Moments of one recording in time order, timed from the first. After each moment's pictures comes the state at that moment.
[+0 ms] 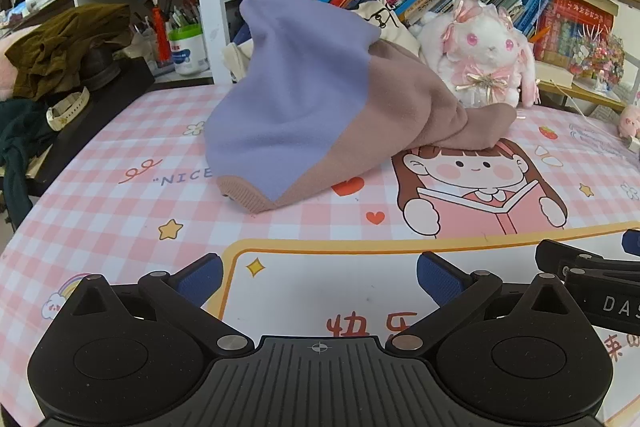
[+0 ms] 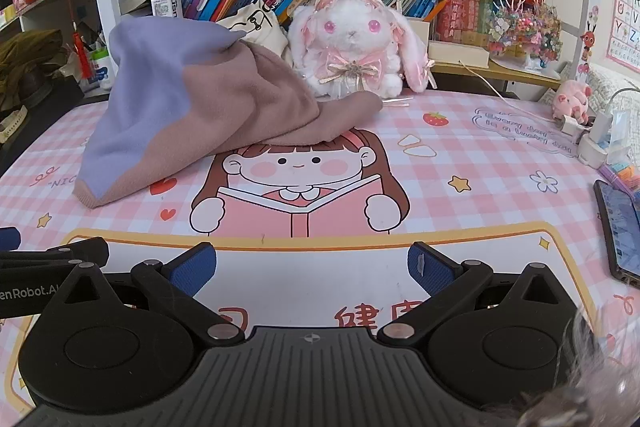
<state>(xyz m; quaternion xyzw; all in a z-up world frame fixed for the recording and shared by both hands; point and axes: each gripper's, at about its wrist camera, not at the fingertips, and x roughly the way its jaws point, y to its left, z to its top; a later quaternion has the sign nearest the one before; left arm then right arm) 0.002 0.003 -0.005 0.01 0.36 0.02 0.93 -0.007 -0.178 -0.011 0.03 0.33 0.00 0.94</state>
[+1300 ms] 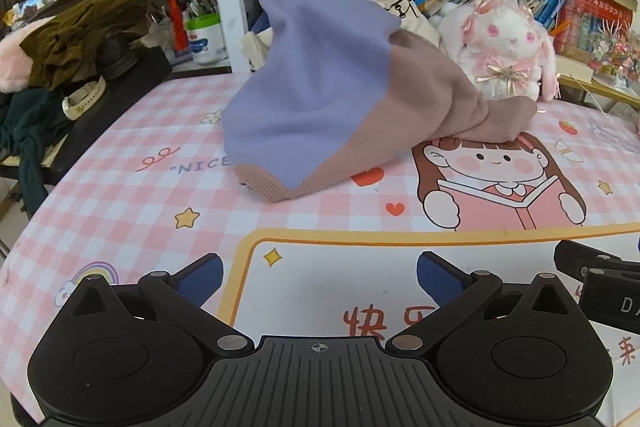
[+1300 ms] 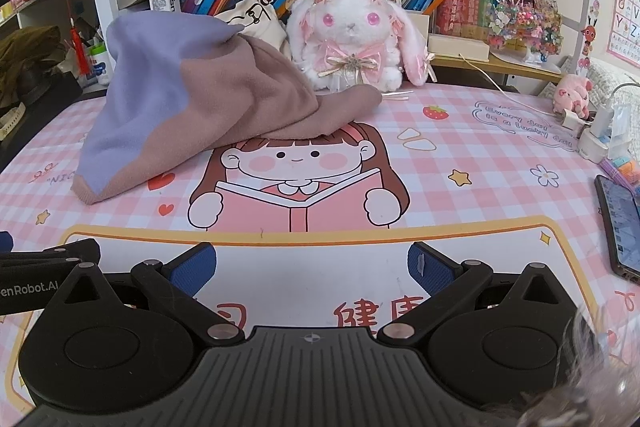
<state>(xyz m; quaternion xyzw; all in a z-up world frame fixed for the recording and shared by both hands) 0.005 0.004 -0.004 0.01 0.37 0.05 0.93 -0.005 -0.178 -0.012 0.03 0.34 0.01 0.94</state>
